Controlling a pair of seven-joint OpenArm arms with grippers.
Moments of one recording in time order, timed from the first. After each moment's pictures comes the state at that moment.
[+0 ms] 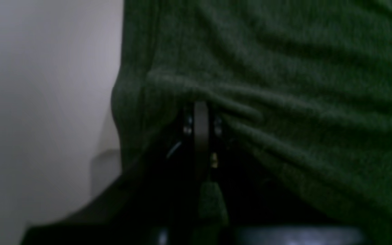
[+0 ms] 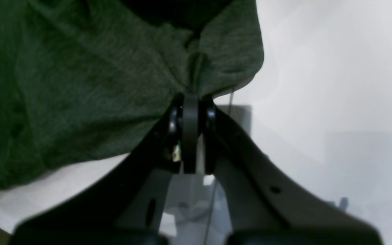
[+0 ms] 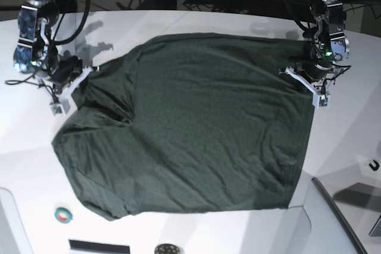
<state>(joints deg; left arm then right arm) 7.2 -15.7 -15.7 65.2 -7.1 -14.5 23.3 -5.4 5.9 16.0 76.2 9.0 24.5 -45.8</state>
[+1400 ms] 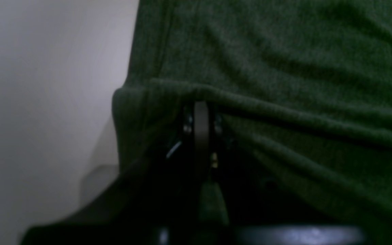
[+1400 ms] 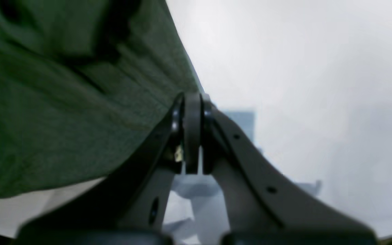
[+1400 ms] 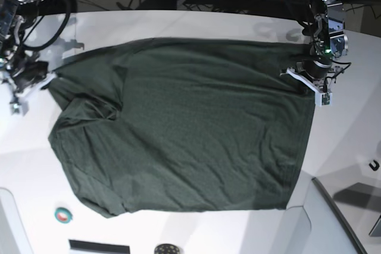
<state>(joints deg) 7.0 -15.8 -15.8 61.3 -7.7 -14.7 15.8 -5.4 5.3 32.2 86.0 9.5 24.6 -55.9</state>
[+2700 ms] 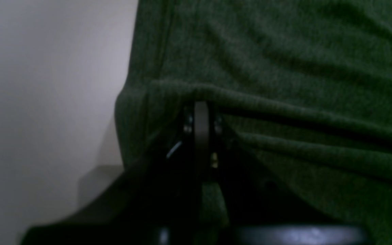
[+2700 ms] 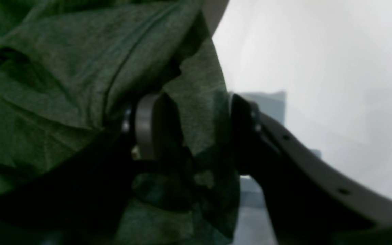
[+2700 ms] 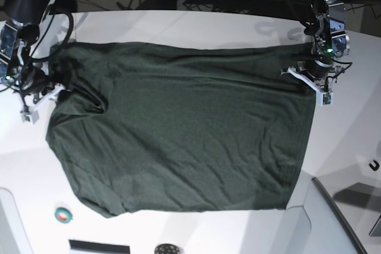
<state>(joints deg) 7.2 -16.6 -16.1 61.3 -8.0 -15.1 16.1 3.2 8.4 28.4 65.5 9.3 24.7 -48.5</state>
